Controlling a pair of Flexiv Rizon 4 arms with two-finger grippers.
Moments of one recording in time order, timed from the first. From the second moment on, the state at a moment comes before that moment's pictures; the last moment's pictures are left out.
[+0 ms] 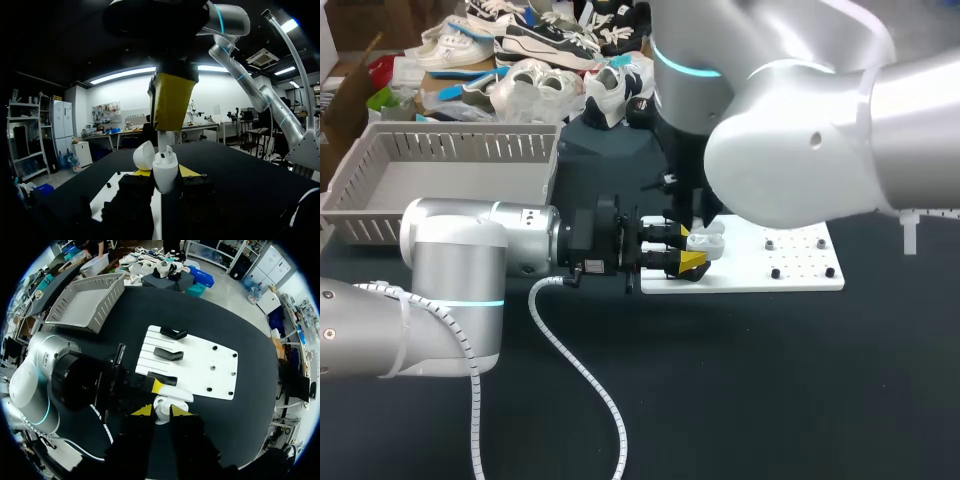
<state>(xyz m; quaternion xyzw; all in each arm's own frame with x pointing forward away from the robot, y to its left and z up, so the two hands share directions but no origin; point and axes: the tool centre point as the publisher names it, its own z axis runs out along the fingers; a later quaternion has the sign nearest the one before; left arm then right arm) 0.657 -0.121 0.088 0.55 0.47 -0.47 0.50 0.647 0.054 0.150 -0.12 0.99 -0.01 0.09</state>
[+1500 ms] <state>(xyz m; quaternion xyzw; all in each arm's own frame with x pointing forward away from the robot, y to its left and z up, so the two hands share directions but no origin) 0.657 -0.121 0.087 0.55 0.47 -0.47 0.50 0.652 0.055 0.129 -0.12 0.99 0.00 0.07</state>
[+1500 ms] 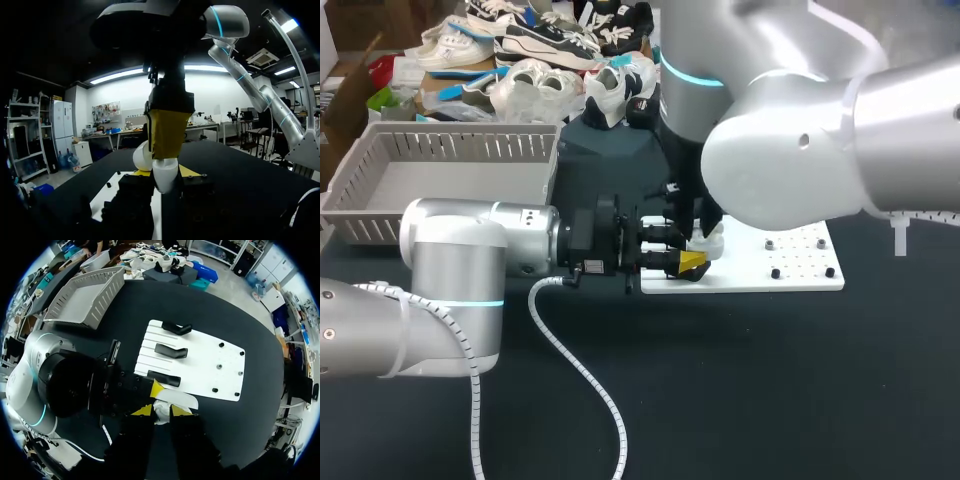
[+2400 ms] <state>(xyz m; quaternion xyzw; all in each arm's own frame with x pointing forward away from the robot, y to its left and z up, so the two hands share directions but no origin) 0.657 -0.121 0.088 0.55 0.47 -0.47 0.50 0.666 0.021 0.161 0.00 0.99 -0.03 0.10</state>
